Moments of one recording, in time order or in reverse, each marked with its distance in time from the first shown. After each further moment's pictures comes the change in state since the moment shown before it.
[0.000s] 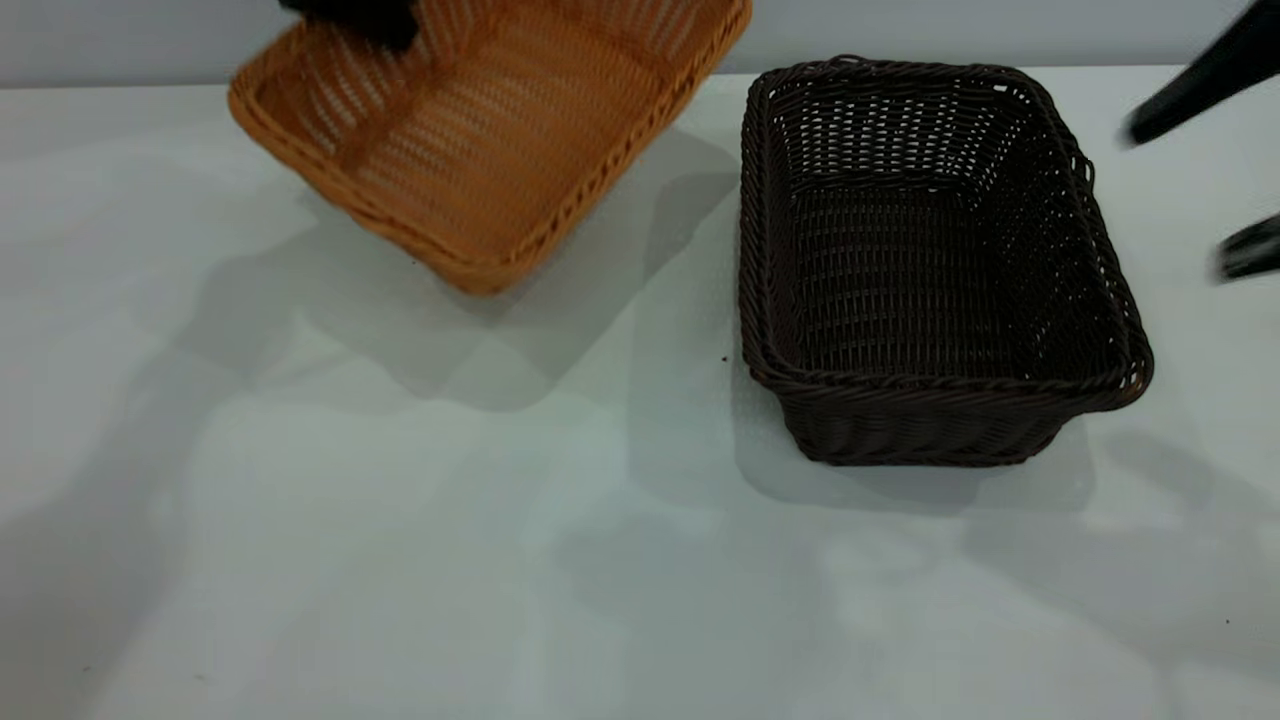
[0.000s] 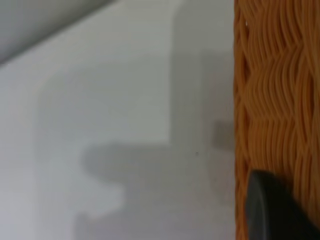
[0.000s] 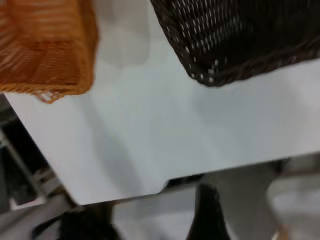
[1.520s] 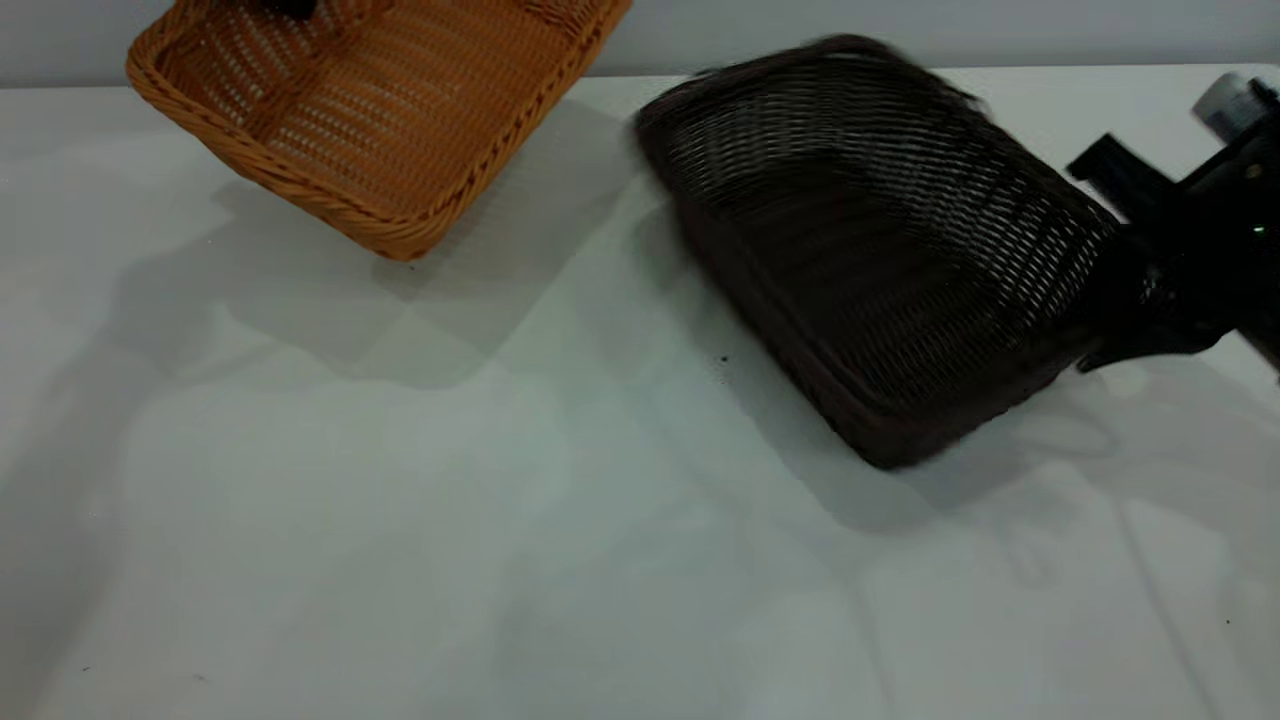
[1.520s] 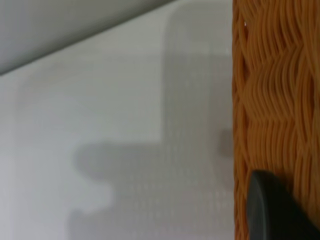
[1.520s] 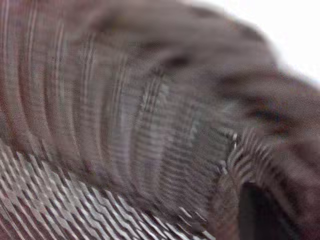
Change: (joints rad) left arm 0.113 -0.024 0.000 -0.009 0.049 0.004; right arm -0.003 0.624 -0.241 0.131 -0.403 -0.172
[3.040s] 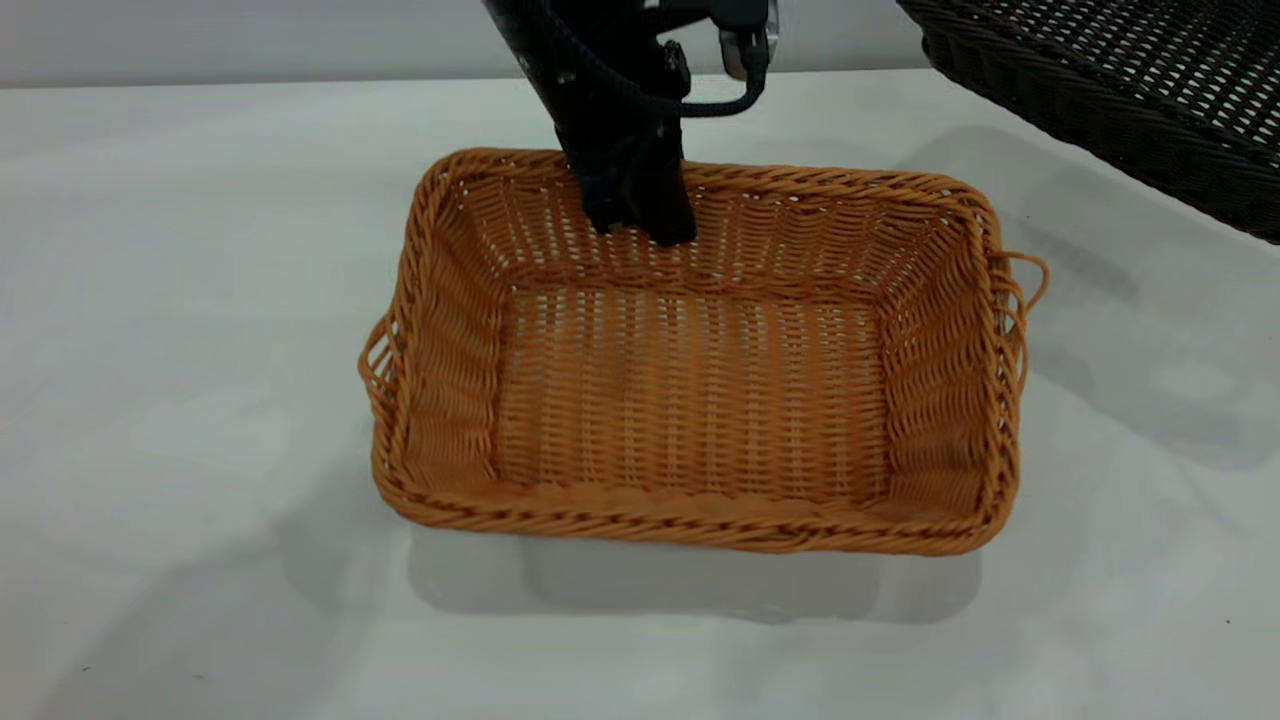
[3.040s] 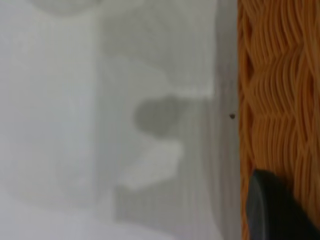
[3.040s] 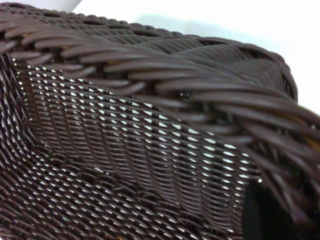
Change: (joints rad) left arm -0.490 0.089 0.000 0.113 0.196 0.567; right arm -0.522 -0.260 -0.221 -0.219 0.351 -0.286
